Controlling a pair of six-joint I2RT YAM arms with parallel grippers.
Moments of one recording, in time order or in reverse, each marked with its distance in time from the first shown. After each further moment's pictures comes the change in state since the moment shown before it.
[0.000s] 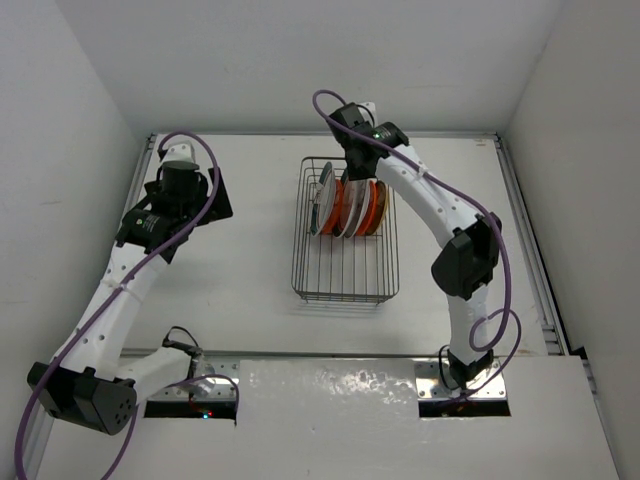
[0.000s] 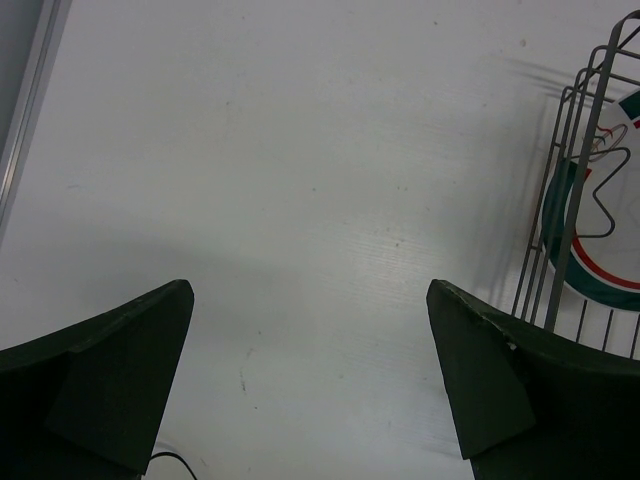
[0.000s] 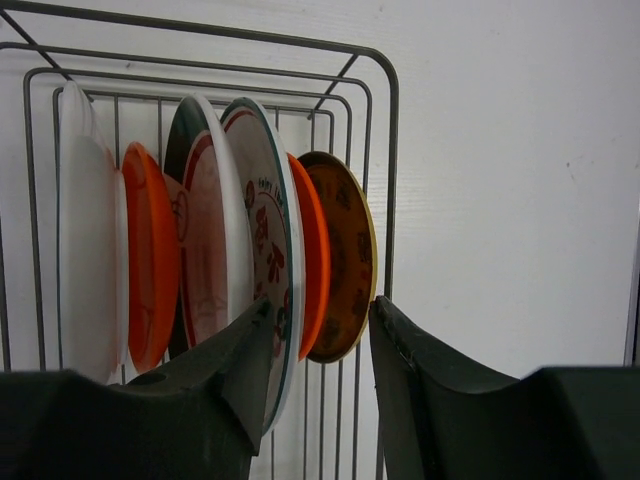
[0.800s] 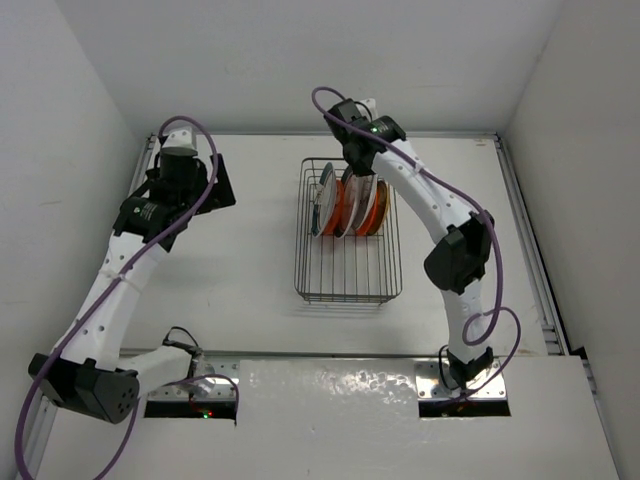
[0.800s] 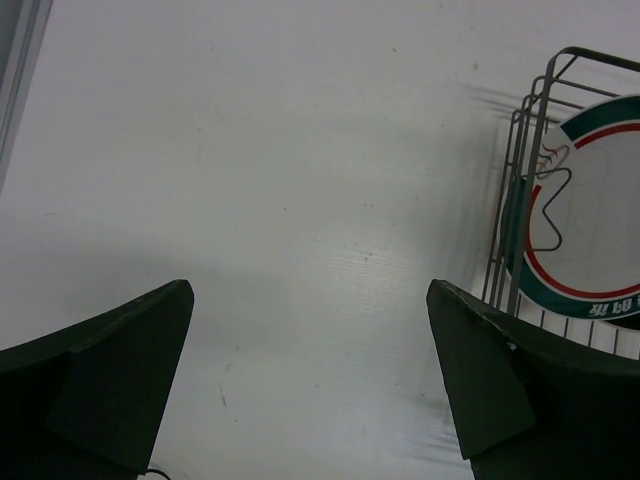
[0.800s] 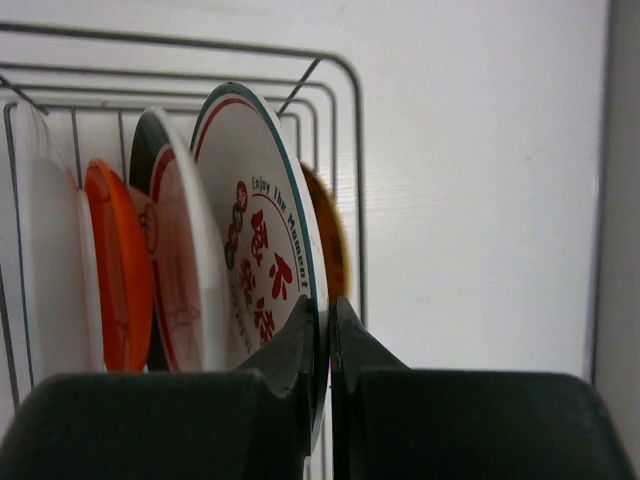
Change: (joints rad) left arm 0.000 0.053 0.106 -0.016 0.043 -0.001; right arm -0.011 0.082 0.105 -0.092 0.048 0.007
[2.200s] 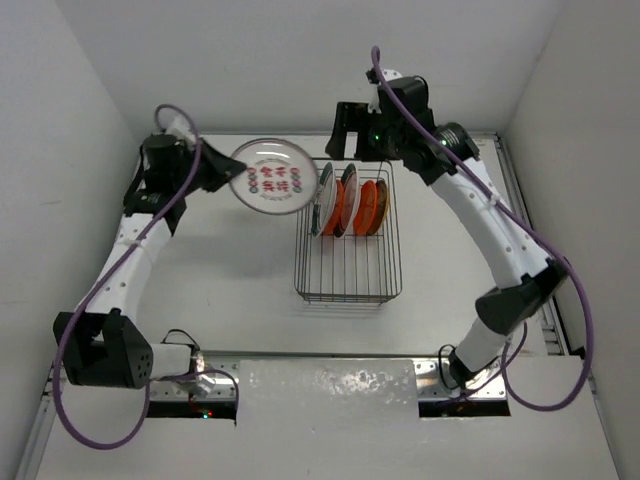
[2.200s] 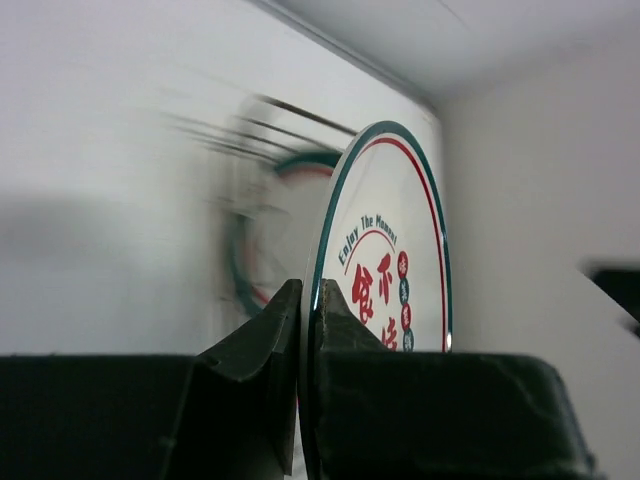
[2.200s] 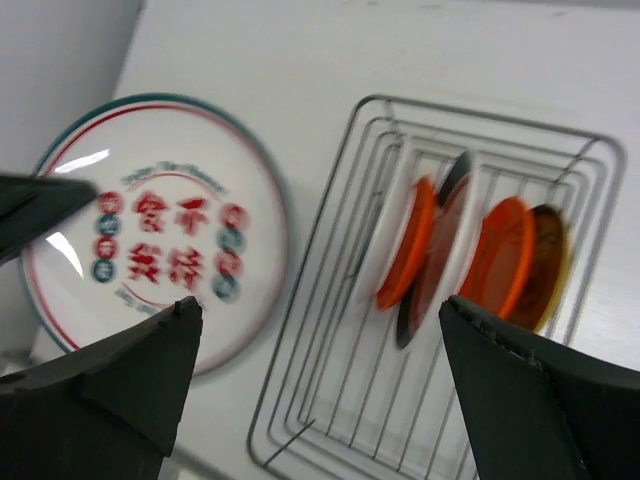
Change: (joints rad) left arm 0.173 0.155 -0.109 0.552 0.737 -0.390; right arm -0.024 -0.457 -0.263 0.341 -0.620 0.051
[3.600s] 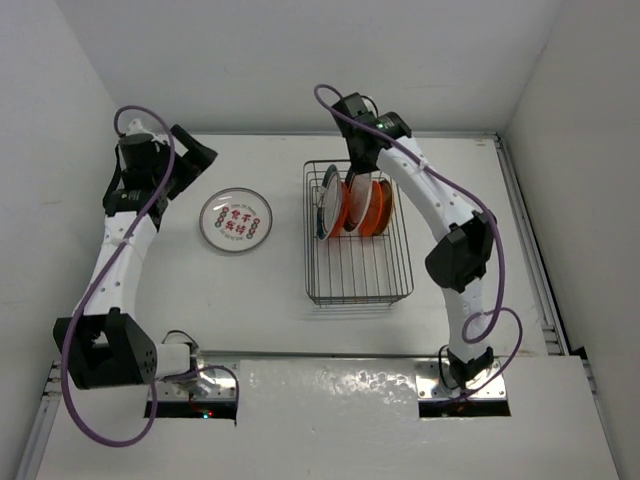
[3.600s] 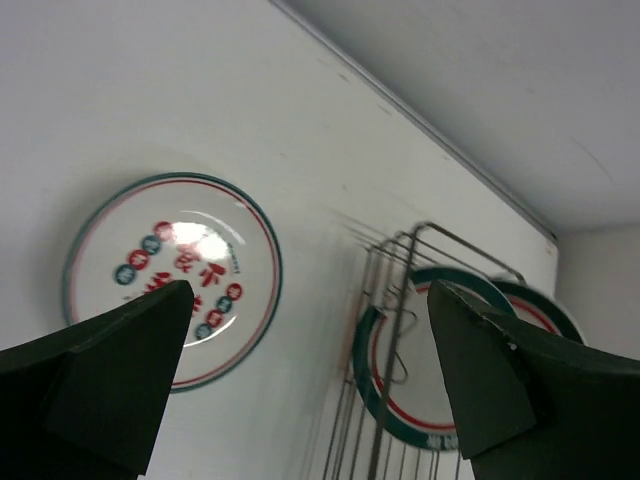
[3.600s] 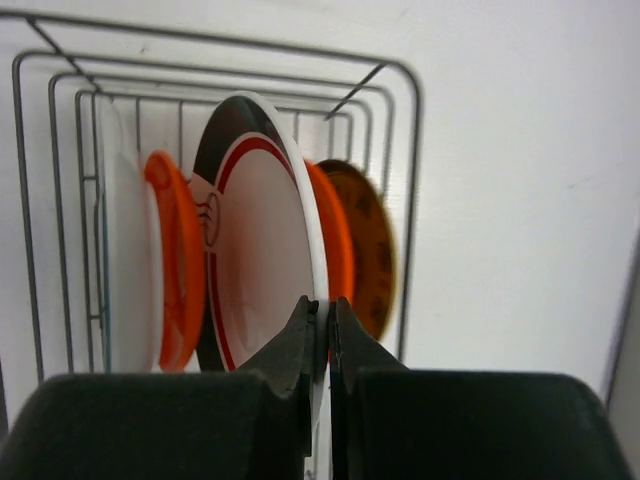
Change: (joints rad) left arm 0.184 0.014 0.019 -0.130 -0.314 0.056; right arm -0.001 0.471 0.301 -0.328 0.463 -0.139
